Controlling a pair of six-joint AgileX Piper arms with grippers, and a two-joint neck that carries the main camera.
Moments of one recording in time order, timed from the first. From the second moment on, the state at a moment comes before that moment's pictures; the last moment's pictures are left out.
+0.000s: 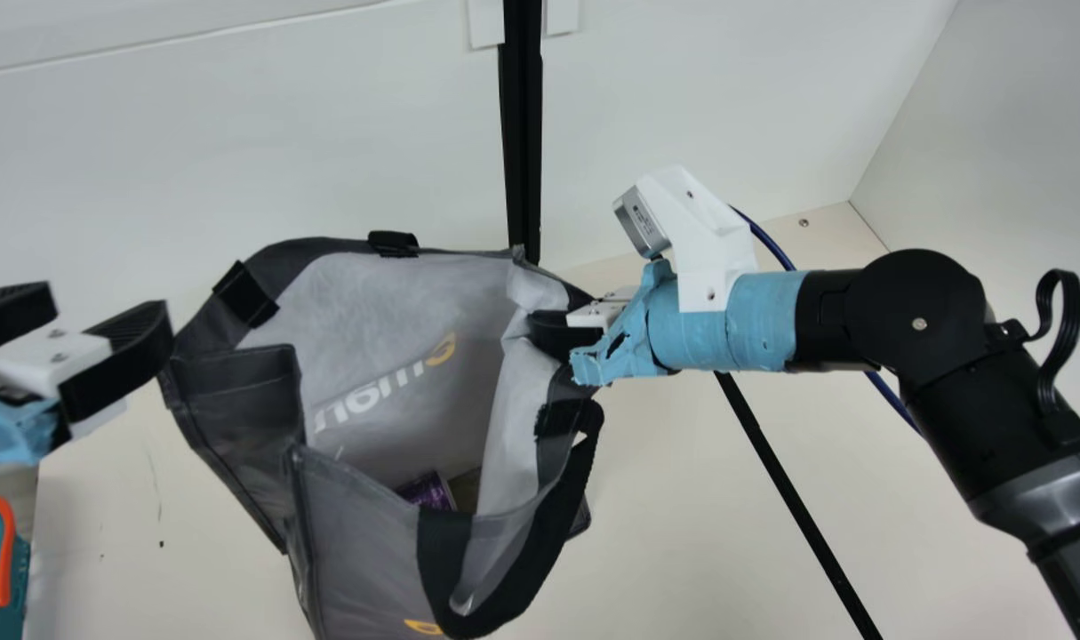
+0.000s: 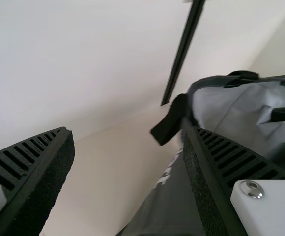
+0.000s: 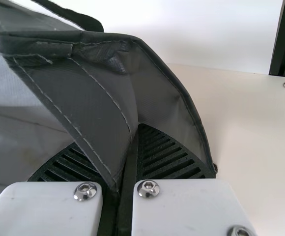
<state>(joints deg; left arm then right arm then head) -9.5 80.4 -97.3 -32.0 56.9 23.8 0.0 78.2 -78.7 45.8 56.6 -30.7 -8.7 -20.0</state>
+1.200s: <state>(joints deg) -15.6 62.6 -69.6 11.1 51.1 -9.8 0.0 78.2 -78.7 45.8 56.6 -30.7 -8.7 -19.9</state>
